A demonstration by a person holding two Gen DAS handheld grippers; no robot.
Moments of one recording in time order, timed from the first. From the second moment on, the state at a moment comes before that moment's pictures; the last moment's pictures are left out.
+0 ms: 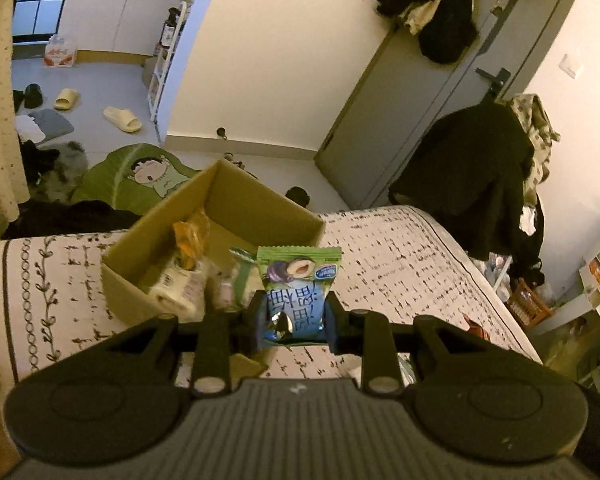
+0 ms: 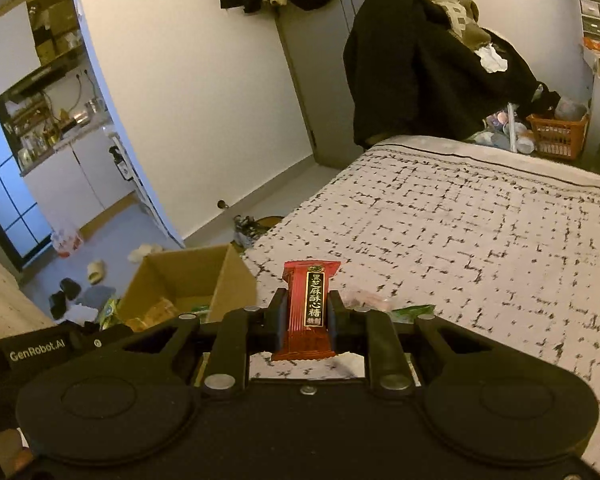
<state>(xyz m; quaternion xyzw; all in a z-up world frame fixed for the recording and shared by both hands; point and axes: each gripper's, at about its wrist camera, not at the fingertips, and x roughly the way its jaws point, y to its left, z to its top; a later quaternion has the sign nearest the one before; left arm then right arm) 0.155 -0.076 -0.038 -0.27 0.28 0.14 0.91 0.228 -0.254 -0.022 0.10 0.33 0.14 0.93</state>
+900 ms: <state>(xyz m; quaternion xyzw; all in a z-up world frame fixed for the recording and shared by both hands) 0.150 -0.026 -0.040 -0.28 0.27 0.17 0.91 0.232 -0.219 -0.024 0.07 0.33 0.17 0.93</state>
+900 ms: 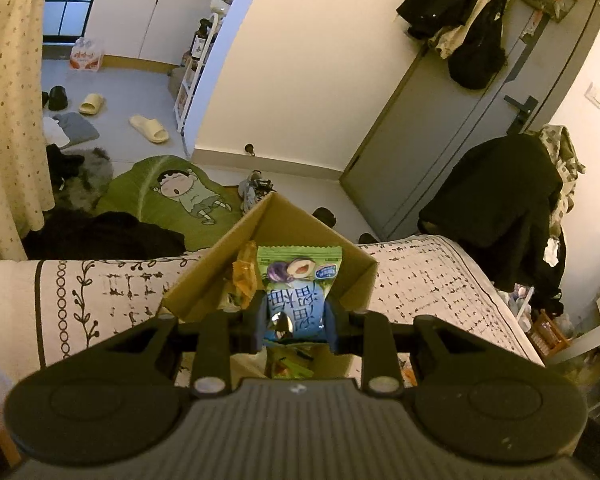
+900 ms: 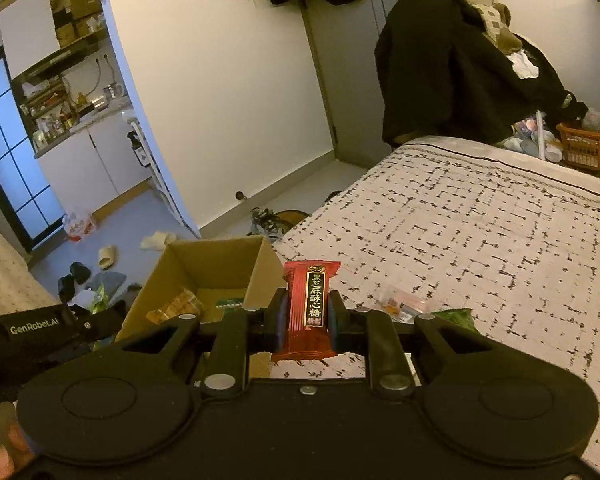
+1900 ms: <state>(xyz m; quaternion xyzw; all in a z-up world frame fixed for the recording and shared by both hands) 0.179 0.020 -0.085 -0.32 0.31 0.20 0.87 0.250 -0.156 -0.046 0.05 0.35 0.23 0.91</state>
